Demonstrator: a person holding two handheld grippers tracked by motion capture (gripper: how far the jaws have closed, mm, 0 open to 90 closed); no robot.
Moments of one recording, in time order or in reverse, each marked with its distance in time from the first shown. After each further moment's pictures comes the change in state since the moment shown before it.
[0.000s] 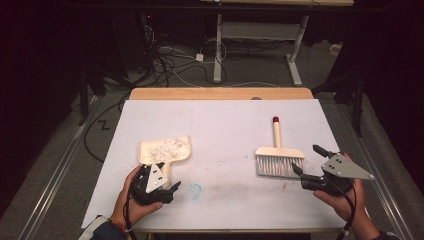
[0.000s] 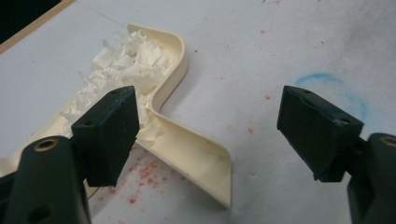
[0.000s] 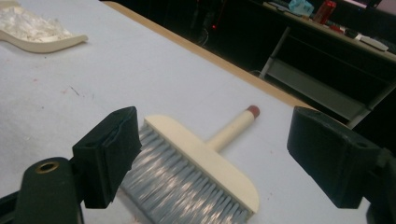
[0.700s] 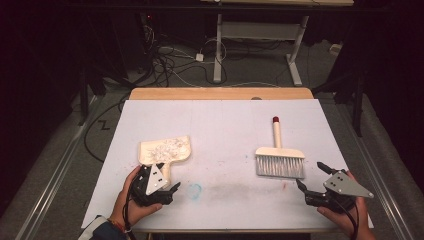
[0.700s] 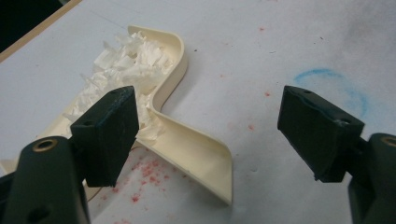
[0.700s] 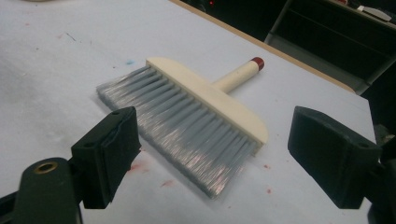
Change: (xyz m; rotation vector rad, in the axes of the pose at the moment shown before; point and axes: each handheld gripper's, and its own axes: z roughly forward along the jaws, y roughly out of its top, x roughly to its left) left arm -0.002 -0.001 -0.001 0.000 0.011 0.028; right arm 0.010 -0.048 -0.012 0.070 -0.020 0.011
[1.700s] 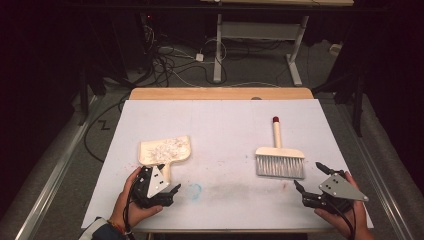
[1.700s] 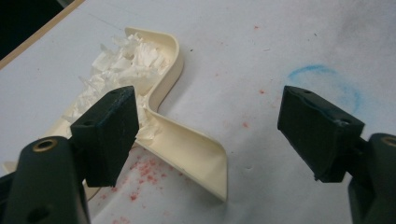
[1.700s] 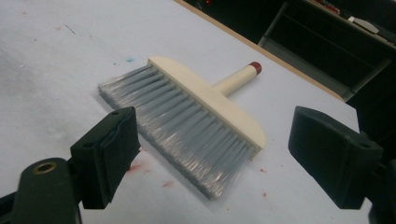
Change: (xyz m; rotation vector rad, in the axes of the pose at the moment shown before) left arm -0.005 0.000 -0.002 0.005 0.006 0.027; right arm 0.010 0.006 -0.002 0.008 -0.035 -0.064
